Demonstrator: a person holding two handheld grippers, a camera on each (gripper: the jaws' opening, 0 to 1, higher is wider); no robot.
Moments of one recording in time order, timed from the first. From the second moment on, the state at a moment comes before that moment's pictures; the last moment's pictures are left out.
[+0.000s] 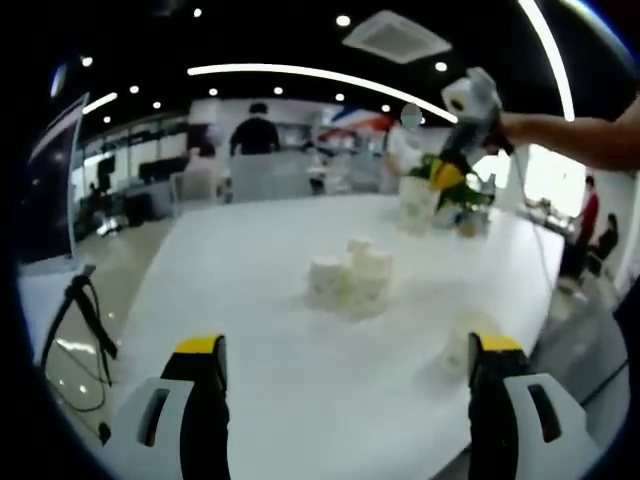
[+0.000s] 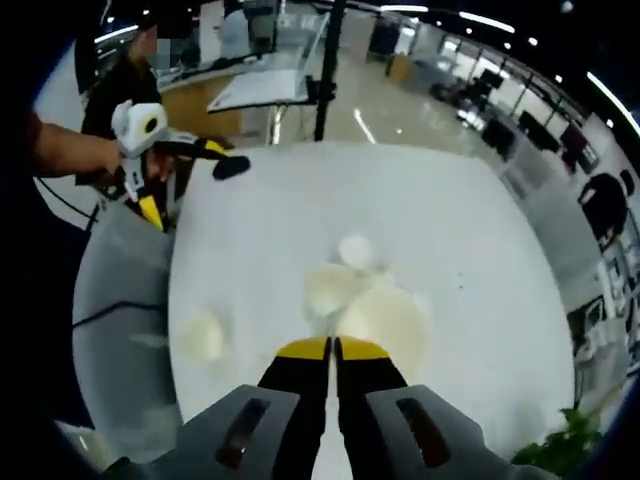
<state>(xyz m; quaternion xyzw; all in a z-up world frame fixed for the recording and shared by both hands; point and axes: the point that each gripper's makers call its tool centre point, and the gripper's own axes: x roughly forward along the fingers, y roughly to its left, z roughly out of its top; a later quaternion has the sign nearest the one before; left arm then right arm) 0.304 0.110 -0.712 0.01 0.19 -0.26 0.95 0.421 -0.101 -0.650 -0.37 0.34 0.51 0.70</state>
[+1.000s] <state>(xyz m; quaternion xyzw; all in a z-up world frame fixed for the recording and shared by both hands) 0.301 0.106 -0.703 0.03 0.19 -0.27 0.94 0.417 -0.103 -0.645 -0.41 0.34 0.48 0.70</state>
